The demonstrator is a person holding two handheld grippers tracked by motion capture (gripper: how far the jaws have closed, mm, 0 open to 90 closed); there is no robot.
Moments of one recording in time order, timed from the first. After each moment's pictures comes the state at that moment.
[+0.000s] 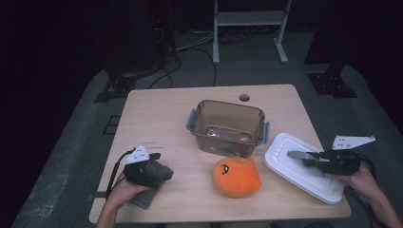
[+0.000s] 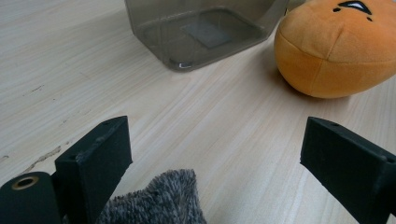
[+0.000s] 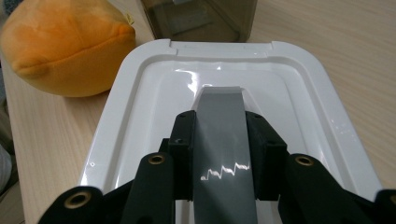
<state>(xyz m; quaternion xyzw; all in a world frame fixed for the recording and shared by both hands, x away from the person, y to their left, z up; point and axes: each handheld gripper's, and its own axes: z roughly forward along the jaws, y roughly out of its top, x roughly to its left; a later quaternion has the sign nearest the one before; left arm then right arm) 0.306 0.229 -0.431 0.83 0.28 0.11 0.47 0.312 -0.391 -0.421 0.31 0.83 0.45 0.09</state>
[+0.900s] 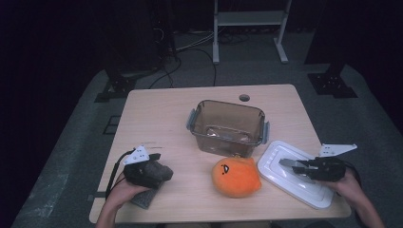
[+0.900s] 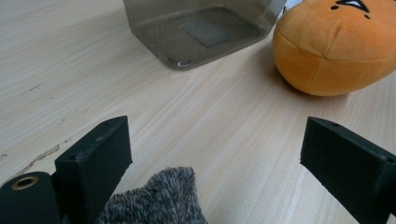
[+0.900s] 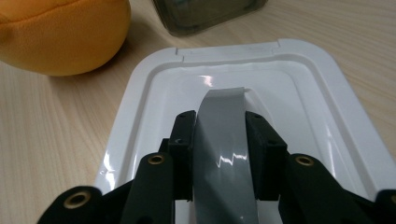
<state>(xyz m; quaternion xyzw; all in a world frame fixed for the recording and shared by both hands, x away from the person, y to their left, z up) 0.305 0.230 -0.431 0.83 0.28 0.11 0.47 0.314 -0.374 -0.462 0.32 0.84 0.44 0.07</state>
